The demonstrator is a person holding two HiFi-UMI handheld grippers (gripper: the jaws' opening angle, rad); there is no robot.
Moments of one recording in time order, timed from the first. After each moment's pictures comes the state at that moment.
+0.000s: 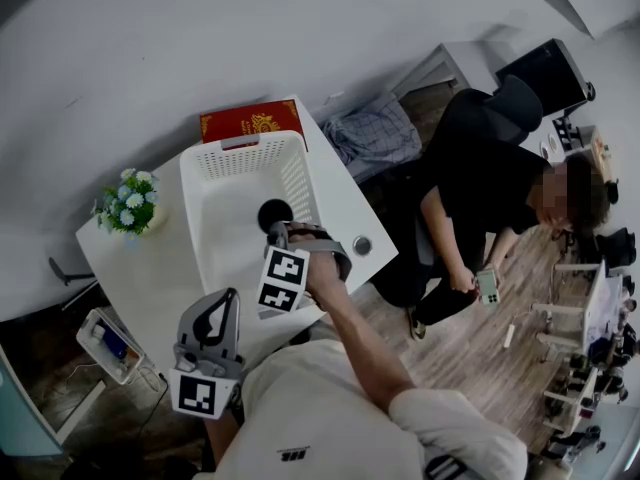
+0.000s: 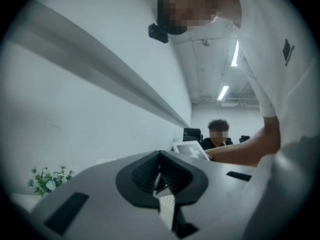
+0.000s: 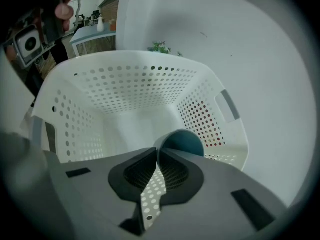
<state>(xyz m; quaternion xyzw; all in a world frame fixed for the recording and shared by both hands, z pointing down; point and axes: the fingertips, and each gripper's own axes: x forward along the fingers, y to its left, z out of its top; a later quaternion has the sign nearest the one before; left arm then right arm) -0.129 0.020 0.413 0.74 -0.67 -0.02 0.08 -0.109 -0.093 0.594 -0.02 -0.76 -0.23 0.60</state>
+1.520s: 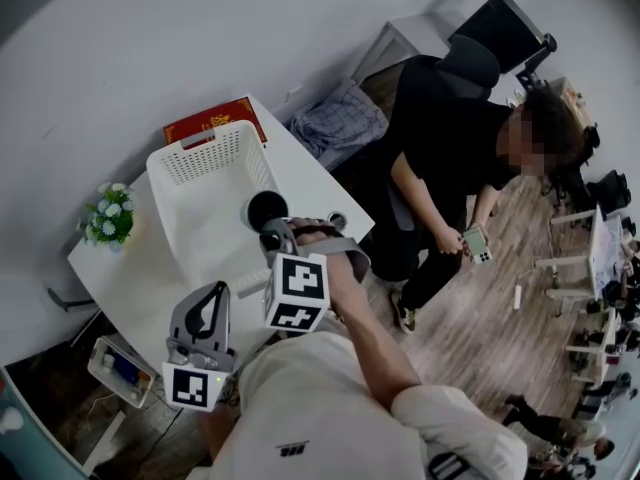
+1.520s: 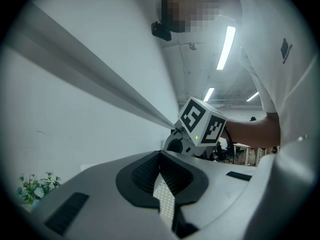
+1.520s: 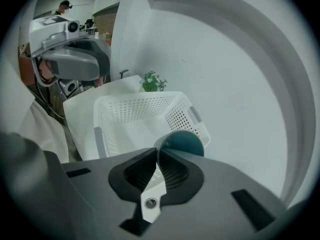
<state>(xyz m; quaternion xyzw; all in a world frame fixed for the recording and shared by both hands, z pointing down) -0.086 0.040 0.397 0.79 -0.61 -0.02 0.05 -0.054 -0.059 0.469 0.04 -0.80 -0.23 0.55</state>
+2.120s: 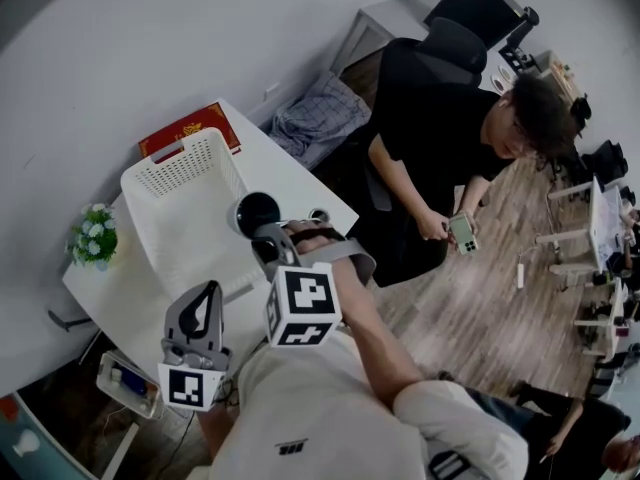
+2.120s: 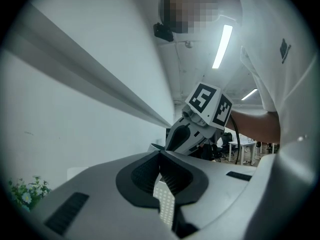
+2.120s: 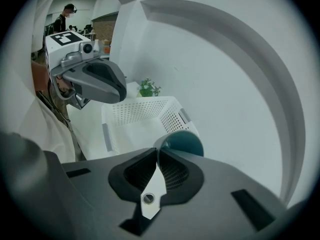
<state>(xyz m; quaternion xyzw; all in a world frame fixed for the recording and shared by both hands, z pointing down) -0.058 0.014 0.391 0.81 -0.59 -0.01 0.04 -0.018 -0.065 0.426 0.06 -0.82 -0.24 0.51</state>
